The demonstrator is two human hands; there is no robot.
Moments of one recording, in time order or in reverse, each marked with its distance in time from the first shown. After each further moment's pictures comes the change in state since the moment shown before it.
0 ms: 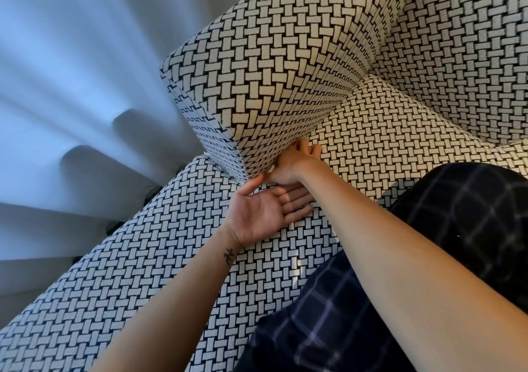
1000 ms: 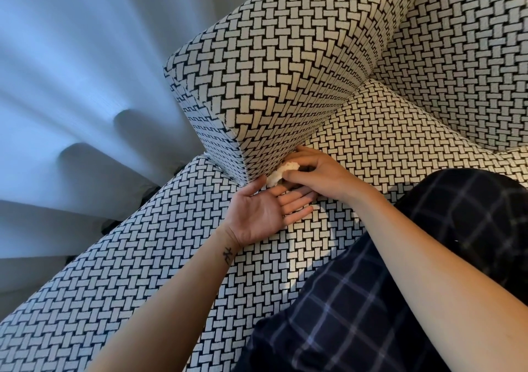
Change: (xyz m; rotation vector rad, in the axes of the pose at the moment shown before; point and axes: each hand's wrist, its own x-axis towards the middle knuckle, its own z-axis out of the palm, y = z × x) left_hand 0.002 0.002 -0.006 -0.073 0.024 -0.015; right_hand -0.033 0.055 0.008 0.793 0.114 -0.250
